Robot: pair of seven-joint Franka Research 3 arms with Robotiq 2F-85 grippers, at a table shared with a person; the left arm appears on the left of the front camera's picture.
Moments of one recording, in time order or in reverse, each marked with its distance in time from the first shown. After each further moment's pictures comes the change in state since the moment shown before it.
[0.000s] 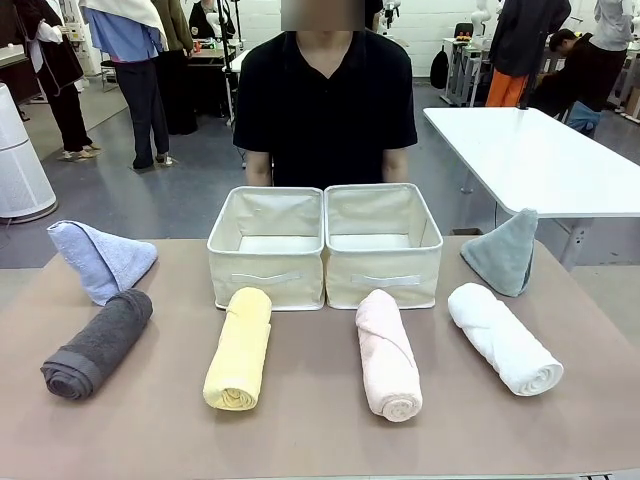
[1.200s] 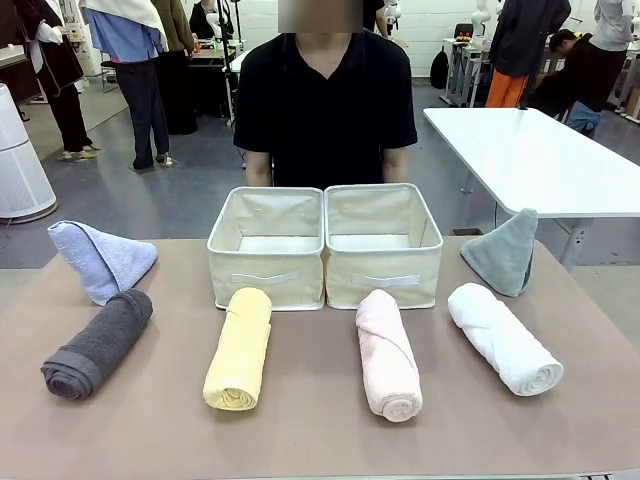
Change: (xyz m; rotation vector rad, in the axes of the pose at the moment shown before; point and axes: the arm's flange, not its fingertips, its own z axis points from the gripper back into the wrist) left arm 0.004 0.001 0.005 0.004 0.007 0.006; right arm 0.004 -0.017 0.013 -0.021 0.009 -0.069
